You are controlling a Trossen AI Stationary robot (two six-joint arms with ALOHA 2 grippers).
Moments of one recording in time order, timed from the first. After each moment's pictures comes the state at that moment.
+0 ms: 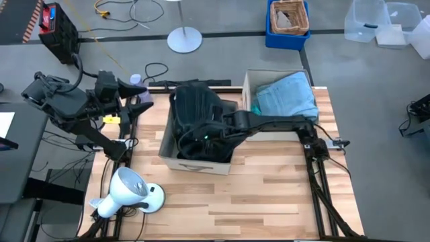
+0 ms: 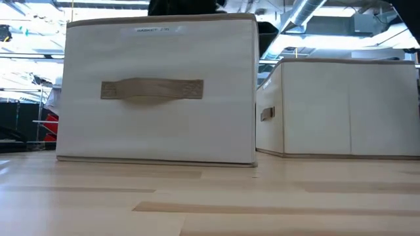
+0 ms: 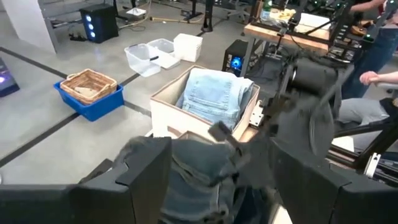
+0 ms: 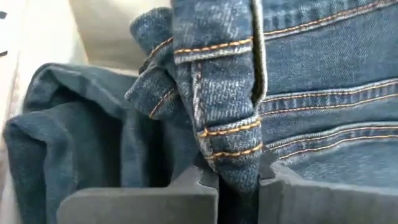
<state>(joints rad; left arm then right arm) -0.45 1.36 2.35 -1.42 -0.86 -0.47 0.09 2.12 2.33 -1.16 0.45 0.00</state>
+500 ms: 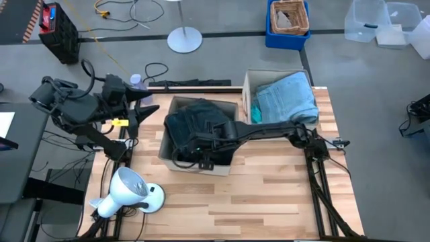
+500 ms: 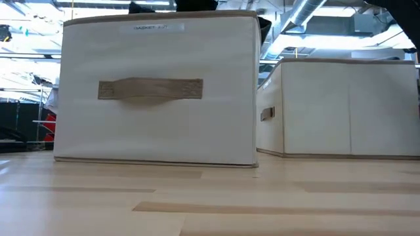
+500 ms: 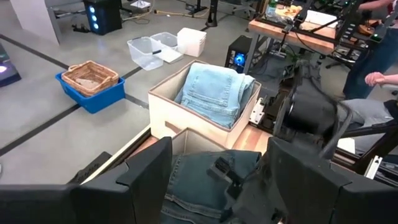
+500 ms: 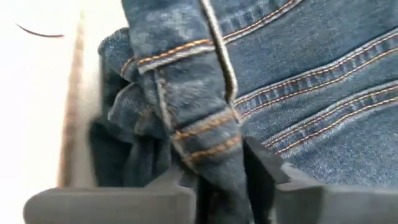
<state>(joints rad) -0.45 1.40 2.35 -1.42 -0.87 -0.53 0.12 2.21 2.33 -1.17 0.24 0.12</state>
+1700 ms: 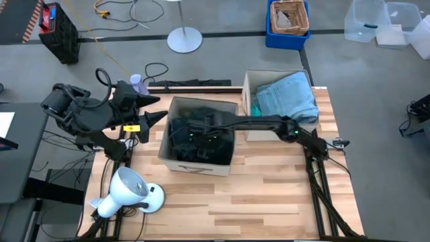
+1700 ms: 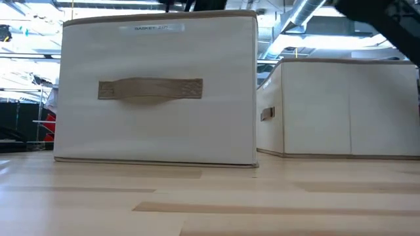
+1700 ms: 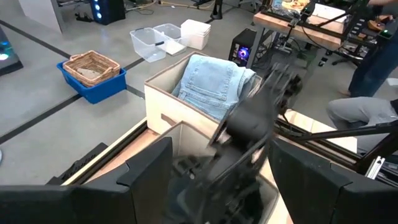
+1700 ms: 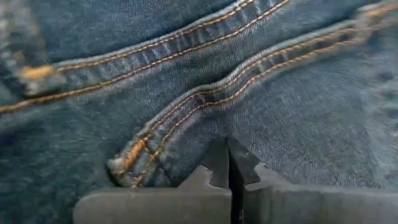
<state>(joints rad) -0.45 1.46 2.35 -1.42 -0.87 -0.60 -0.03 2.32 2.34 -1.25 0.13 0.21</state>
